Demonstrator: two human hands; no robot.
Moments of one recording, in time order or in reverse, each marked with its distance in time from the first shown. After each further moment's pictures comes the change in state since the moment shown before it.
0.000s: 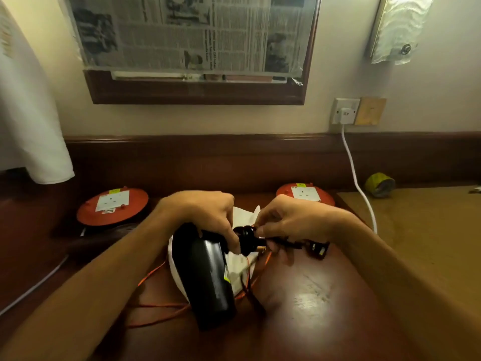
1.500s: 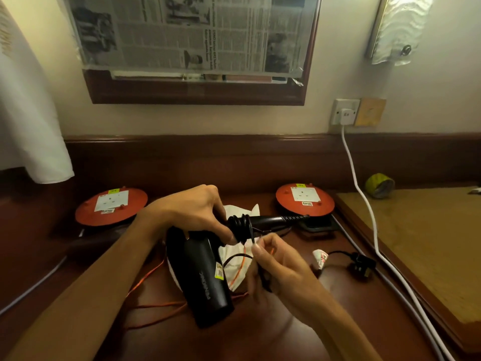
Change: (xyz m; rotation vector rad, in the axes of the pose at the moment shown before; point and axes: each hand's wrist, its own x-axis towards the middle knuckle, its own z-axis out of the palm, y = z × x) left_hand -0.012 -0.025 0.006 -0.181 0.226 0.163; right_hand -0.008 0.041 0.110 0.880 0.304 -0.344
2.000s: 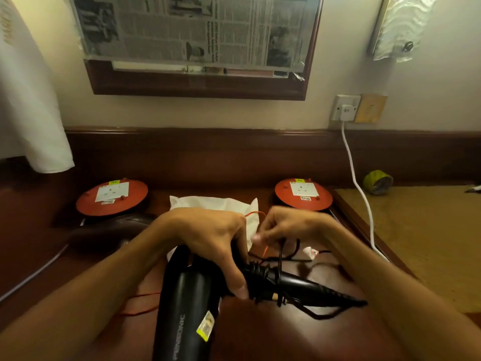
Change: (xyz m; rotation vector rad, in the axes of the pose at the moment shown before) left_hand -0.021 0.046 0.026 -0.030 -0.432 0.125; right_hand 0.063 -0.059 -0.049 -0.903 -0.422 0.419
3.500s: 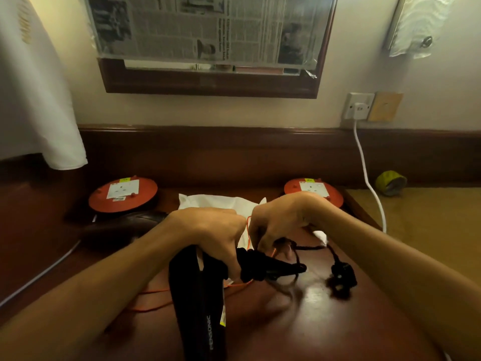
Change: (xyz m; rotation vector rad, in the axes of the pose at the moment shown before) left_hand 0.011 -0.012 0.006 0.365 0.155 -0.331; right_hand 0.037 -0.048 -0.012 -0.435 -0.264 0.140
